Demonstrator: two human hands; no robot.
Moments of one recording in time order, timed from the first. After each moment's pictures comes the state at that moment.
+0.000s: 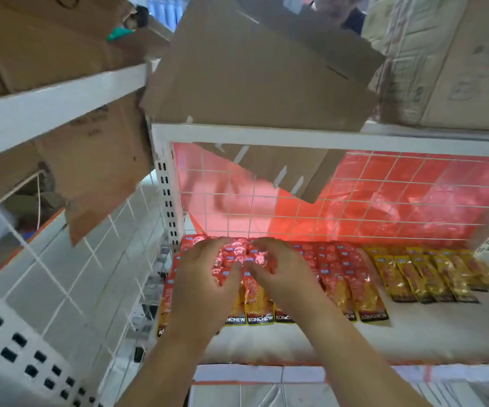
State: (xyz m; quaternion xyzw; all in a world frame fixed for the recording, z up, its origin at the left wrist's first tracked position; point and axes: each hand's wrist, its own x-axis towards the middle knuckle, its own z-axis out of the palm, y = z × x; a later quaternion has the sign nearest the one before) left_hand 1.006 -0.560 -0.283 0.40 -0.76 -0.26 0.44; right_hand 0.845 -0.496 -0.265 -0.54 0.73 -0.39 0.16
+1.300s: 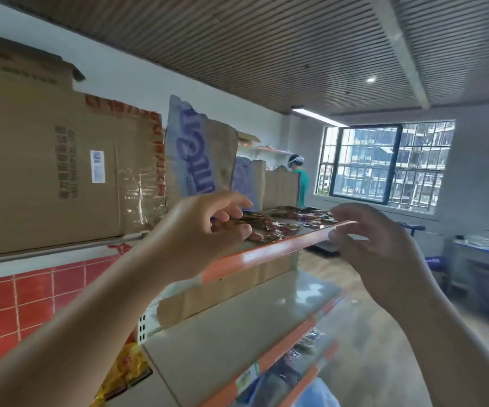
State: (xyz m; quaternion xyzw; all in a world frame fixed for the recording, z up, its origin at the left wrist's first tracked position) left_hand 0.498 -0.127 0.024 -0.12 -0.89 -0.31 0.32; right_hand 0.435 0.151 0.009 -0.30 0.76 -0.52 -0.27
